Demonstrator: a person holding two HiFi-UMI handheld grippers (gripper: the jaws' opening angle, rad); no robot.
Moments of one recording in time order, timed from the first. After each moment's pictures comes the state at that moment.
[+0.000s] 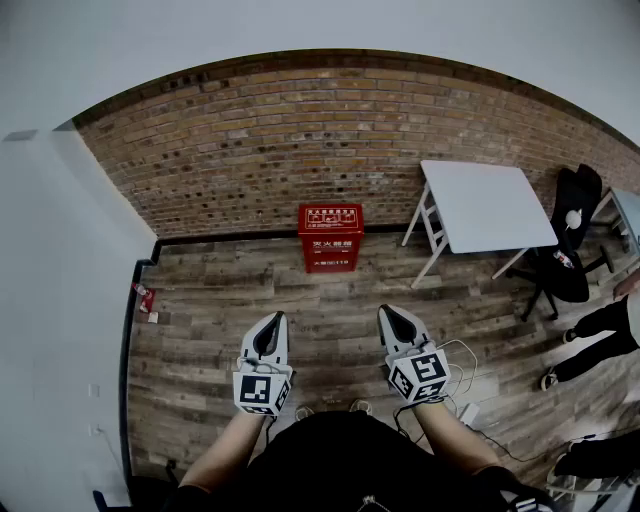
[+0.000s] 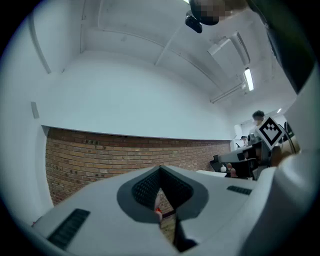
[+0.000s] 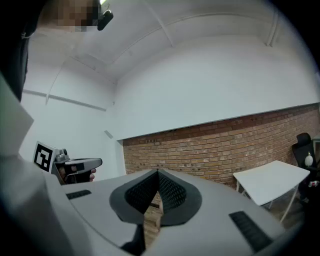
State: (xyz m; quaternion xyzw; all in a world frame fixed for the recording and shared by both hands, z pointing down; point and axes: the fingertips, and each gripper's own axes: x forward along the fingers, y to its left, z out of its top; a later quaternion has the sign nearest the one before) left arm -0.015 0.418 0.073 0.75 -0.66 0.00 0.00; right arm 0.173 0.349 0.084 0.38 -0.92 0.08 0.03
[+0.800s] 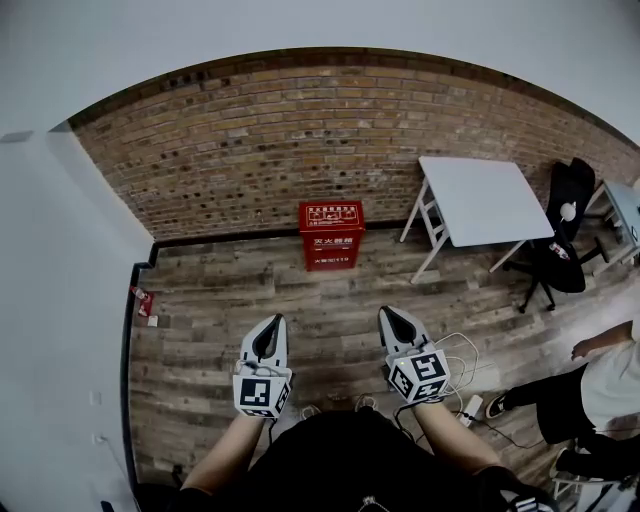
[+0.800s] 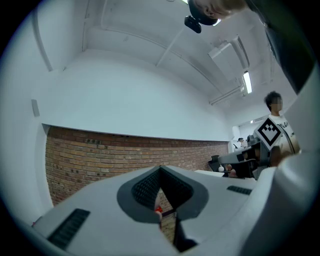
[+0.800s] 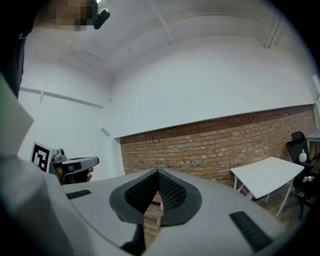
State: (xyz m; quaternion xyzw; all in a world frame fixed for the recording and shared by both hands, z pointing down) left arm -0.058 0.444 0.079 0.76 -0.65 -0.01 0.01; right arm 0.138 0.375 0.094 0.40 -0.91 0.09 0.04
